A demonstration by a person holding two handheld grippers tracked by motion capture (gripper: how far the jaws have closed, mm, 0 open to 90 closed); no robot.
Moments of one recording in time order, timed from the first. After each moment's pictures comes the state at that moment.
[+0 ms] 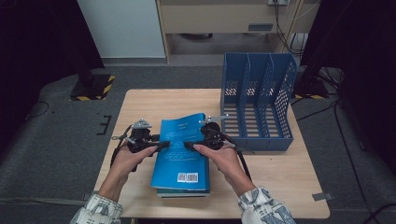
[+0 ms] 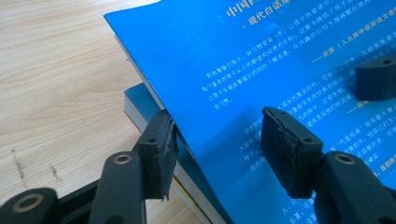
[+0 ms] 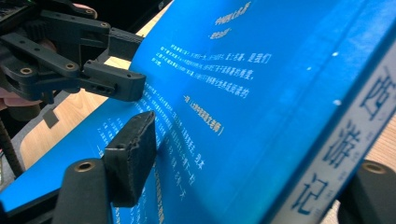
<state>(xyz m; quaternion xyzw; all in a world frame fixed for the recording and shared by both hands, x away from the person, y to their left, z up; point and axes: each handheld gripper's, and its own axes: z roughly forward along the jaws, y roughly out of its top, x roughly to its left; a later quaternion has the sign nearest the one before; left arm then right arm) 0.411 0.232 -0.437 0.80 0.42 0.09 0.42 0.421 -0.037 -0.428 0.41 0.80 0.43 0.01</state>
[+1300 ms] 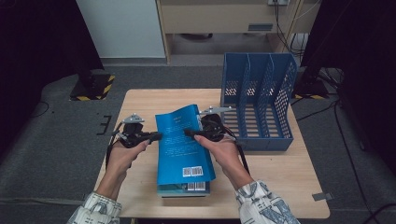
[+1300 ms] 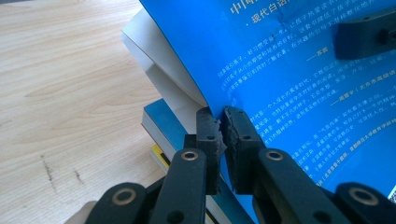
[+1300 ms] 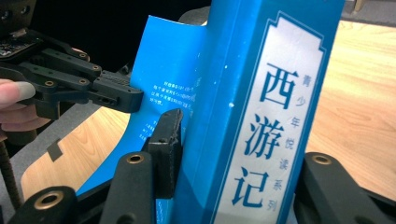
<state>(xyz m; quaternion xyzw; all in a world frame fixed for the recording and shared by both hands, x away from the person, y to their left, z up) 0.412 0.247 -0.411 0.79 0.42 0.09 0.44 0.429 -0.035 -0.397 0.39 0.78 0.48 0.05</state>
